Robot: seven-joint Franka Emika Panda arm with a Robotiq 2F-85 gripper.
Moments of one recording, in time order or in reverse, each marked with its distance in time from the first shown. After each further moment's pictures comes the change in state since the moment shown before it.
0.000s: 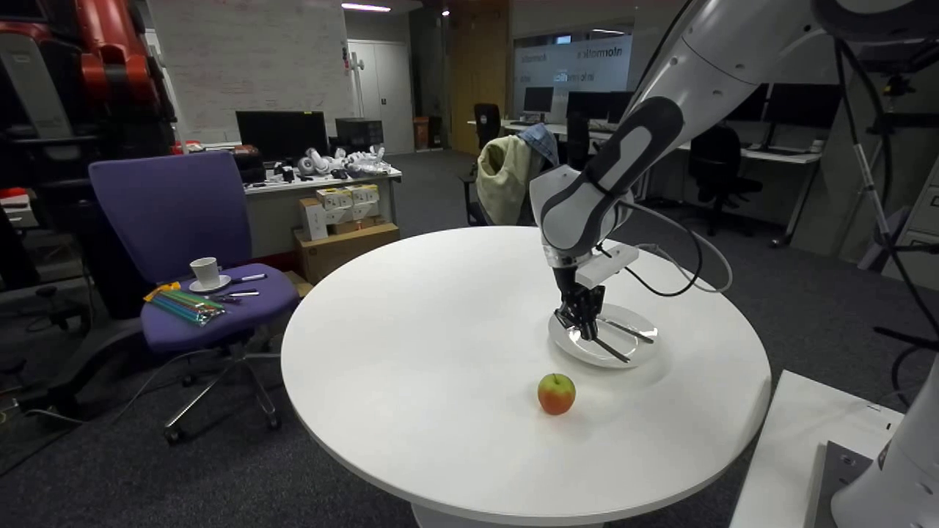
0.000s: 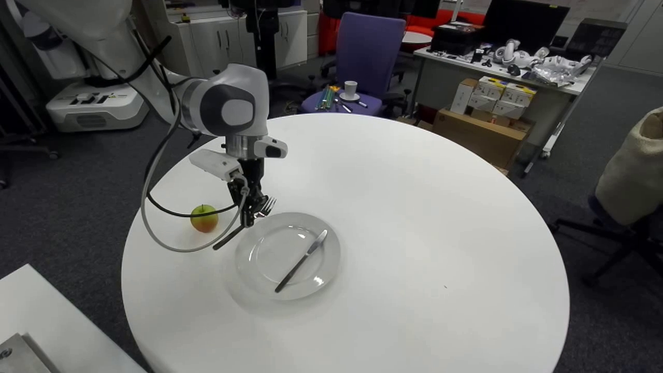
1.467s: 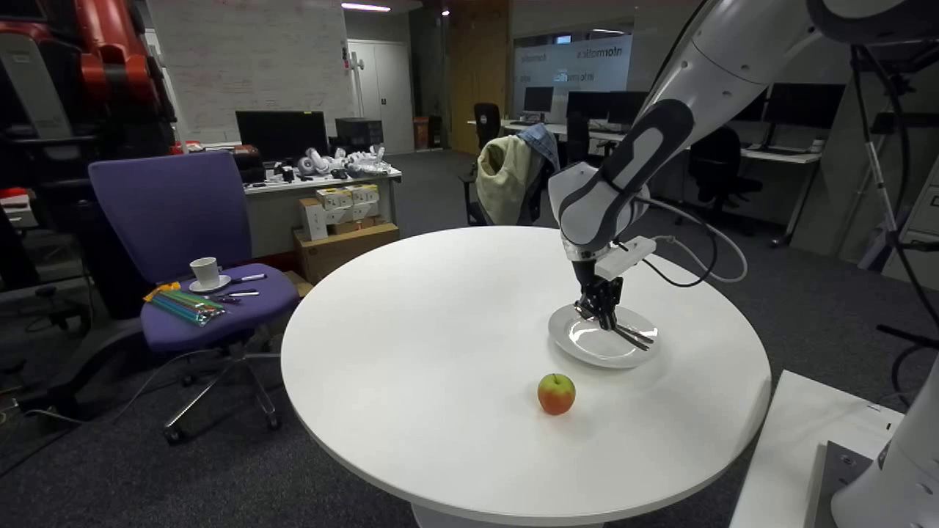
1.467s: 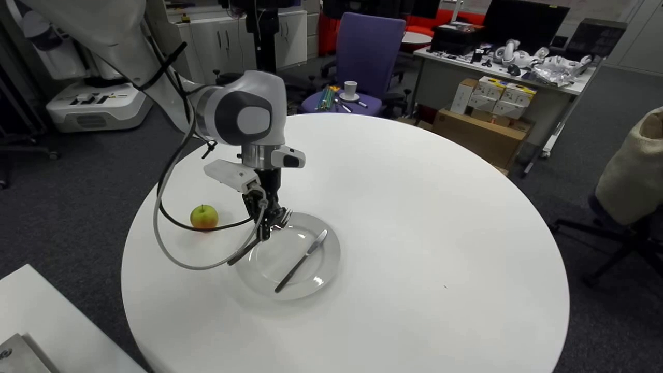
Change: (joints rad) arm -0.063 -0.001 -0.036 -0.006 -0.064 0.001 -0.030
